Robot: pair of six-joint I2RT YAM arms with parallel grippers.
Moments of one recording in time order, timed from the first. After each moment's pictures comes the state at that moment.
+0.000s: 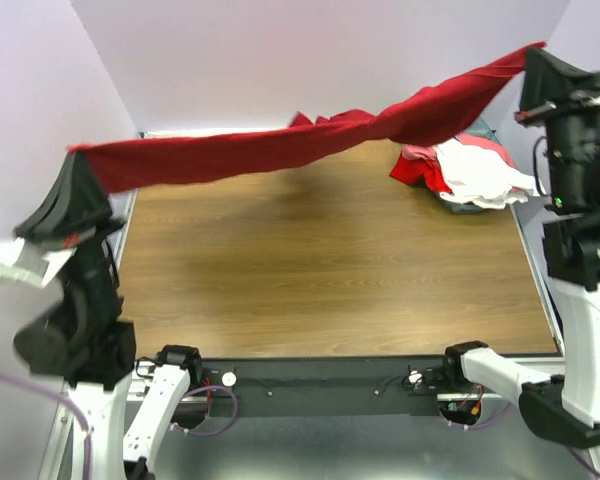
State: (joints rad) left arm -0.10 0.57 1.11 0.32 -0.15 -0.14; right arm 0.20 1.10 1.74 -0.11 0.08 0.16
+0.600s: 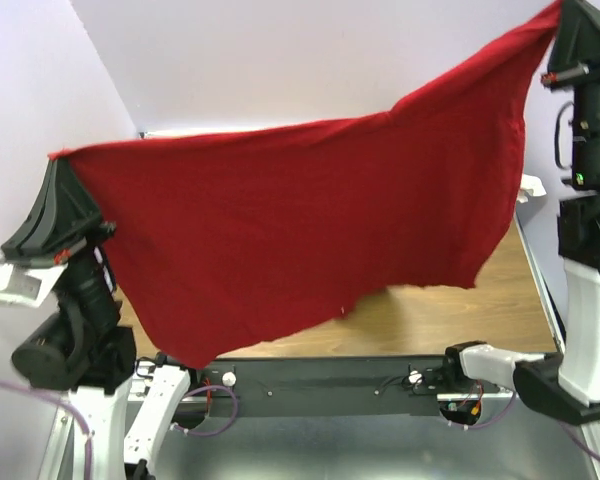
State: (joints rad) left arm -0.10 0.48 1.10 0.39 -0.18 -0.11; right arm 0.20 1.19 2.00 -0.10 0.08 0.11
